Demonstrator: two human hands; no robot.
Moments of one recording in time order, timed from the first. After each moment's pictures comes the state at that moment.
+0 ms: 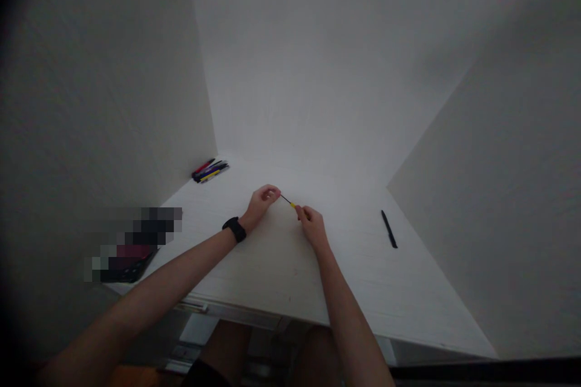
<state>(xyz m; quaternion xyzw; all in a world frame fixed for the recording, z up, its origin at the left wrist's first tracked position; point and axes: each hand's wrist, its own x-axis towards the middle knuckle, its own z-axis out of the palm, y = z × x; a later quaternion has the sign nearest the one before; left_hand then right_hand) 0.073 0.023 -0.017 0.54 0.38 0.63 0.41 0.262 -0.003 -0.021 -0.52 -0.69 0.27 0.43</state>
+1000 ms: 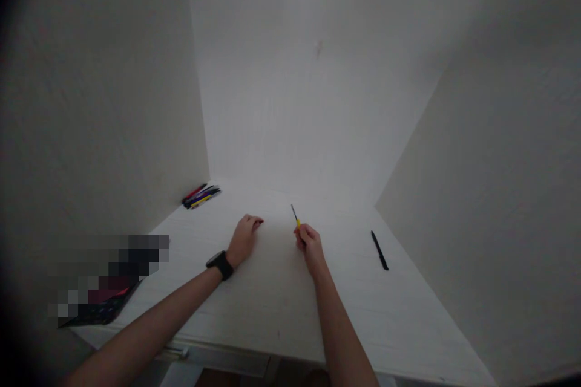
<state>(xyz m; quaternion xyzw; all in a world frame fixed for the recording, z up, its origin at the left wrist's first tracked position) 0.058 0.014 -0.043 0.67 0.57 0.46 0.14 0.276 0.001 -0.018 -0.40 -0.52 0.52 0.55</state>
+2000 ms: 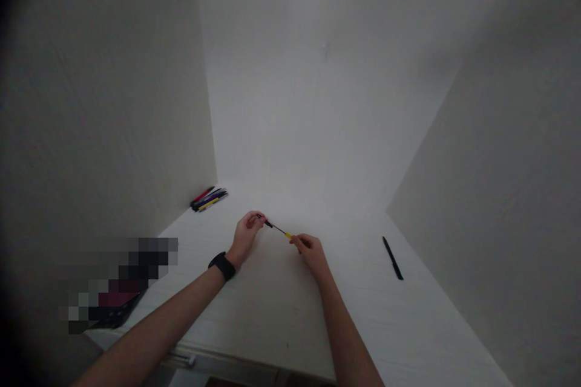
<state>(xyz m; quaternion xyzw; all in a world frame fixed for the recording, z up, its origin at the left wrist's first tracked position) 0.057 0.018 -0.018 0.47 0.40 0.68 0.40 0.267 0.002 -0.012 -0.49 -0.66 0.40 0.41</state>
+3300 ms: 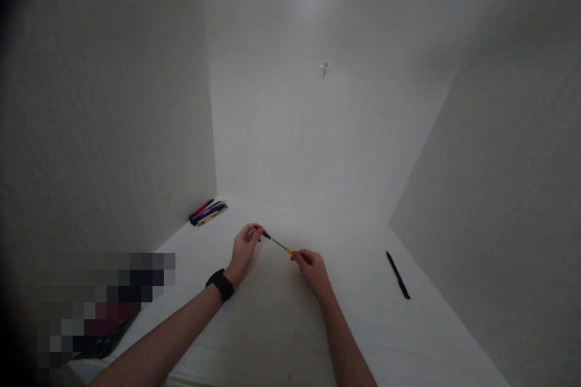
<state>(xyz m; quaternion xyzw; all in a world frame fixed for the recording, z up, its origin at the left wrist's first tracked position) 0.059 0.024 -0.021 0.44 0.41 0.71 0.37 0.269 0.007 -0.018 -0.50 -0.67 0.38 0.41</state>
